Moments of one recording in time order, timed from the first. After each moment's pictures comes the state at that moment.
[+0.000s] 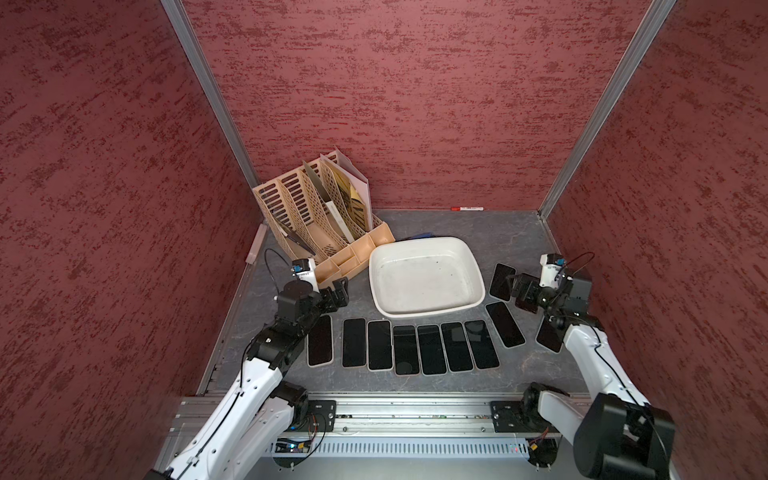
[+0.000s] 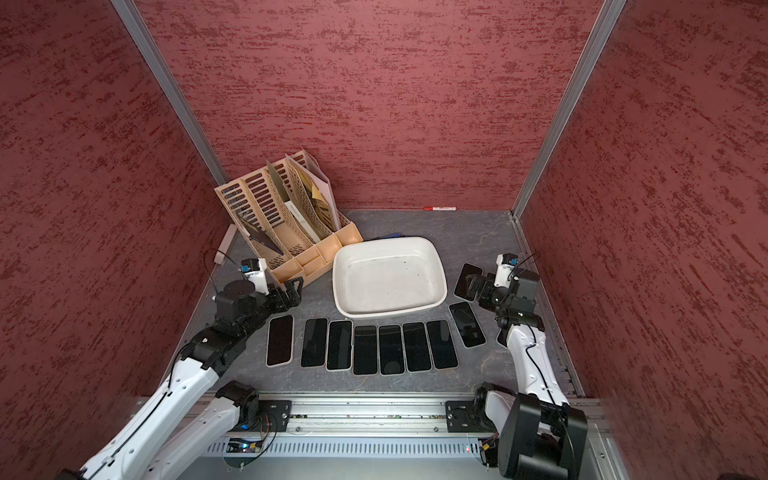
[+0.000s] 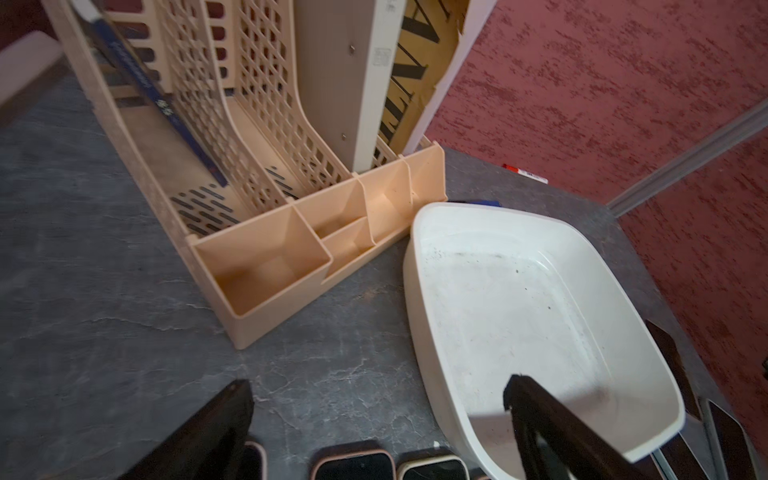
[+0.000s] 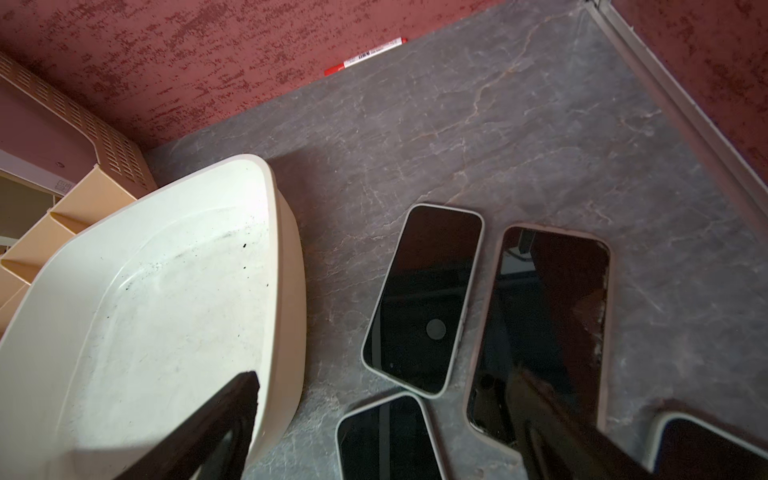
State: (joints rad) left arm -0.28 0.67 0.55 -0.32 -0.10 -0.46; right arm -0.28 1.06 0.55 -0.07 -0.40 0.14
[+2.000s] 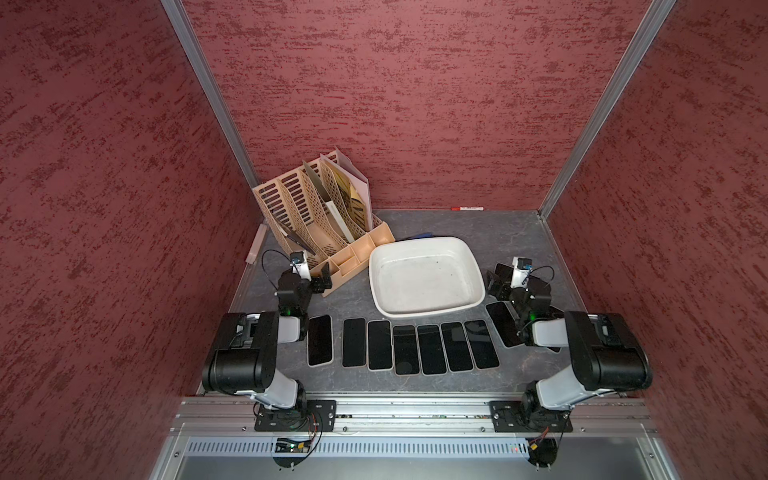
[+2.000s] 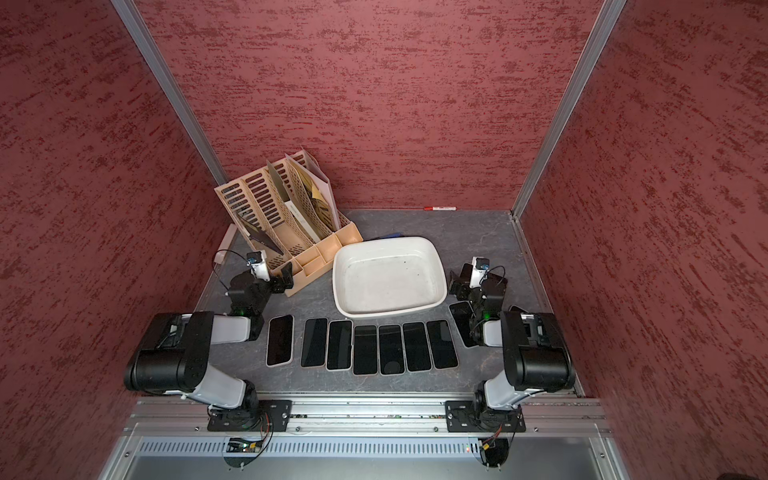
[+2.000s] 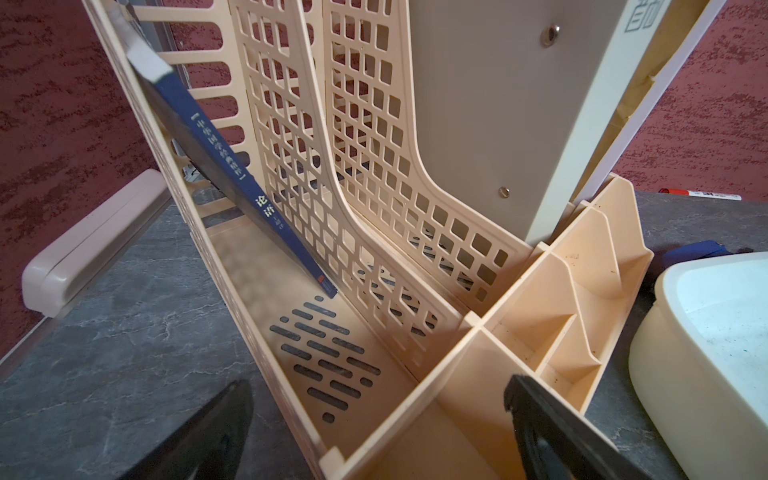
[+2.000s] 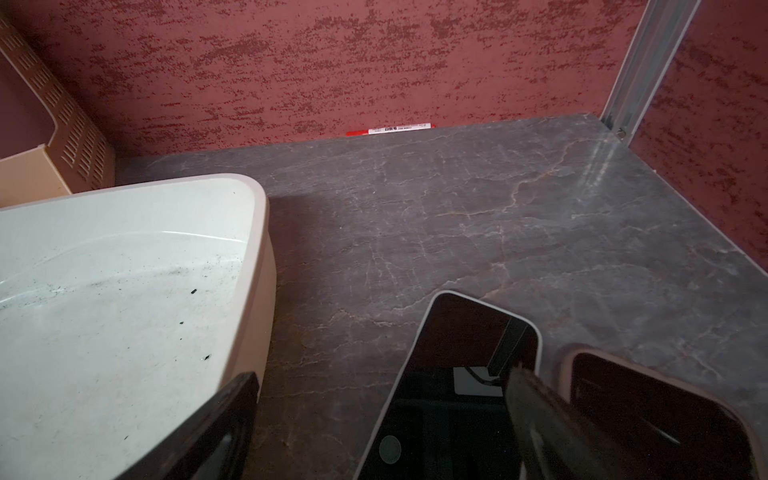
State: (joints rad) left arm 0.04 1.53 0.37 0.90 0.06 -0.09; right arm -0.06 1.55 0.34 0.94 -0.16 0.09
